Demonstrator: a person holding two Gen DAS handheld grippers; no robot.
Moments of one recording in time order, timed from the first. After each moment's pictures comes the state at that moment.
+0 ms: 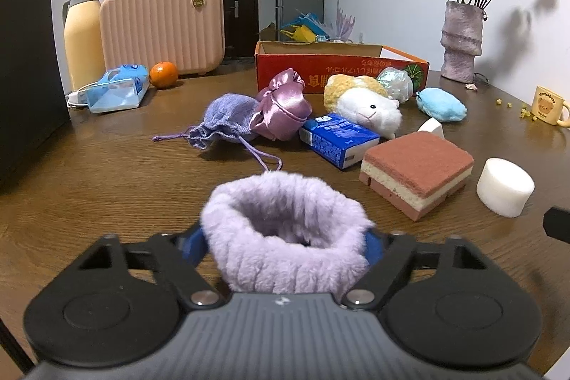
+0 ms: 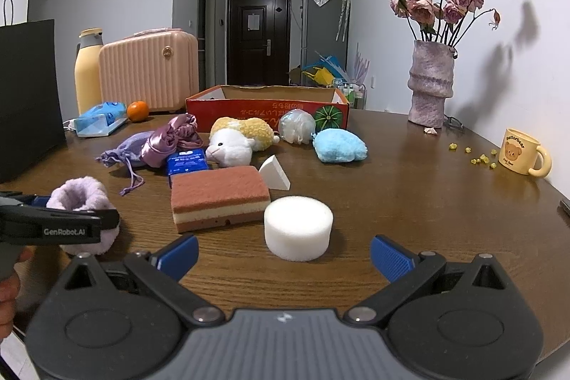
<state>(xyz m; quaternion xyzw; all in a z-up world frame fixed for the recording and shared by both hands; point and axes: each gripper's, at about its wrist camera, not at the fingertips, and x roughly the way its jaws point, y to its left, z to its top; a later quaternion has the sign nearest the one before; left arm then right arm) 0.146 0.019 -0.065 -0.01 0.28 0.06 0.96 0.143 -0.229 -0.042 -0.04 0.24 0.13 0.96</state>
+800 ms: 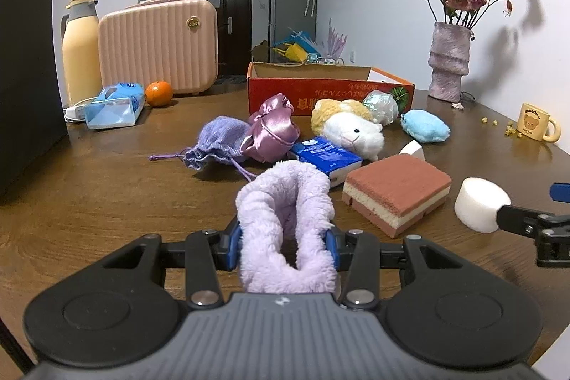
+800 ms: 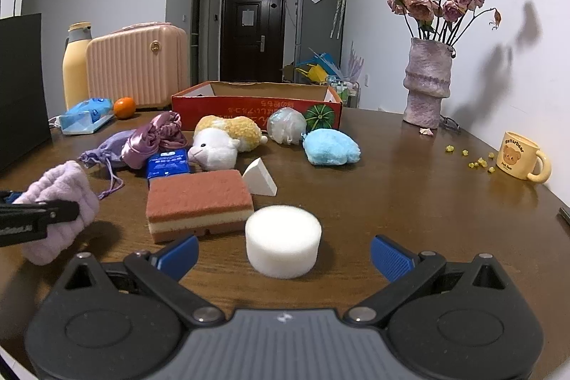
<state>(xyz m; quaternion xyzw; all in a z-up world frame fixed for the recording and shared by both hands) 0.130 0.015 -0.050 -0.02 0.24 0.05 0.97 0.168 -0.228 -0.046 -0.05 0.25 0.12 0.96</state>
